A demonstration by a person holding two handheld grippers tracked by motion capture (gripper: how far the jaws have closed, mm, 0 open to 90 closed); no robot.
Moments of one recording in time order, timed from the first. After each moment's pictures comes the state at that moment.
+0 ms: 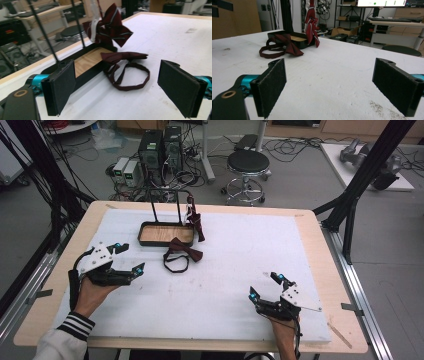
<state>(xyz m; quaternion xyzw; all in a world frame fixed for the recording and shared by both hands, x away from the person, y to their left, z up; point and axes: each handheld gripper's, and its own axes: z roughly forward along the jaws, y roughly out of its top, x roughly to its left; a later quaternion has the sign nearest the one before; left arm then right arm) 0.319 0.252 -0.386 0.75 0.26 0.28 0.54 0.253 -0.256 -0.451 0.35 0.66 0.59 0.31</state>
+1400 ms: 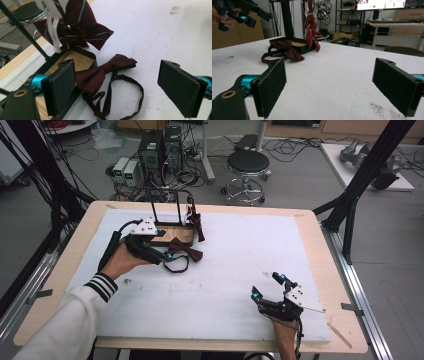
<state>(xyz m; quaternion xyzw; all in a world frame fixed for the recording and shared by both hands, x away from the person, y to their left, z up) 0.401 0.173 -0.357 0.86 0.19 0.17 0.45 0.252 -0.263 -0.453 0.35 0.64 0.61 0.30</state>
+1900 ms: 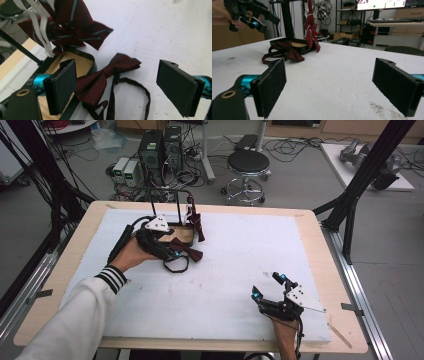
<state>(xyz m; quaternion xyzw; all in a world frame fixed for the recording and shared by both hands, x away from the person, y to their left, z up) 0.422 0.151 -0.360 0.88 0.17 0.16 0.41 0.252 -0.264 -0.453 0.36 0.64 0.61 0.30</state>
